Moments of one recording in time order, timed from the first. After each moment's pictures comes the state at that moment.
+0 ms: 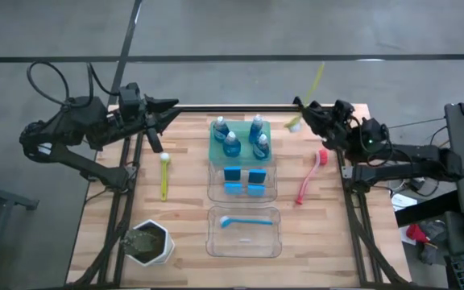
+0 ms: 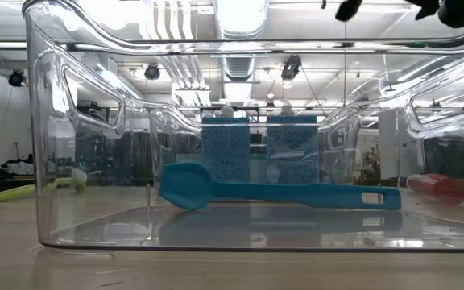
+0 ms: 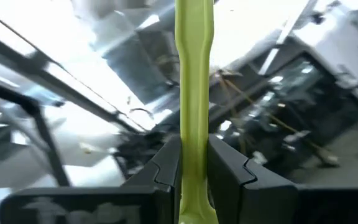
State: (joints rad) left arm -0.15 1.03 1.58 -0.55 -0.62 -0.15; right arm -0.27 0.88 0.56 0.94 0.01 0.72
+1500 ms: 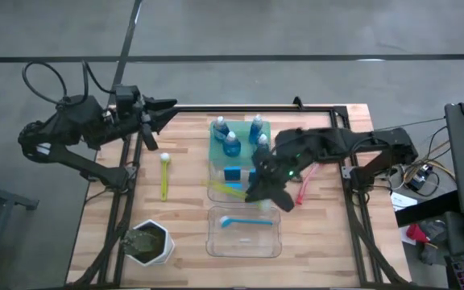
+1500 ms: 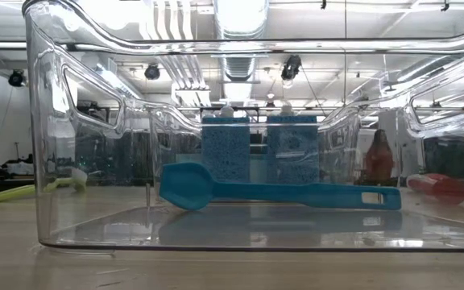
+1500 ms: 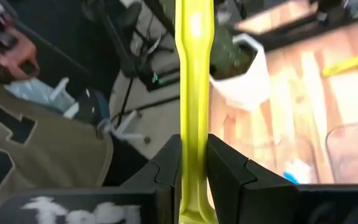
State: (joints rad) left arm -0.15 1.01 1.57 -0.52 -0.59 -0.31; right arm 0.16 1.56 1.75 -0.65 -0.37 0.57
